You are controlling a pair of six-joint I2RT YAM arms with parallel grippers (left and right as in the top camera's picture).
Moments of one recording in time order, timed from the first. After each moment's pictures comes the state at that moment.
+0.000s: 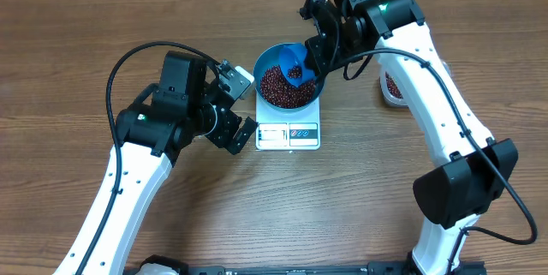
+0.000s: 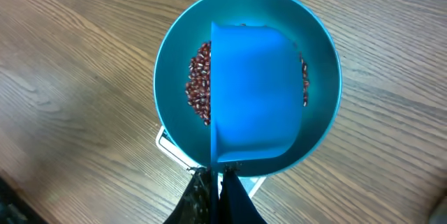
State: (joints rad) left arm -0.29 1.33 1.21 -0.89 0.27 0.33; right arm 0.38 1.99 2.04 -1.26 -0.32 -0.06
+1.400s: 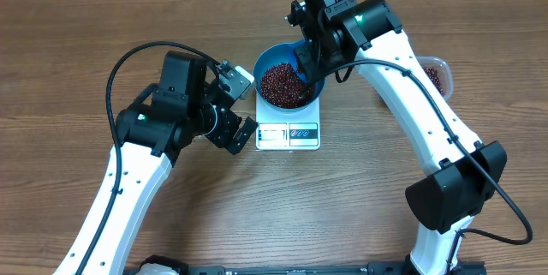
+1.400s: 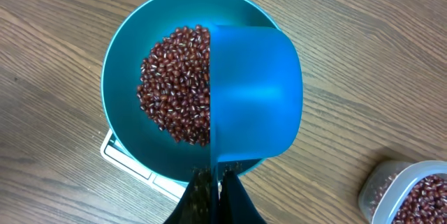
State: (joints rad) left arm -0.29 1.33 1.21 -0.89 0.27 0.33; right arm 0.47 1.99 2.04 -1.25 -0.03 -0.04
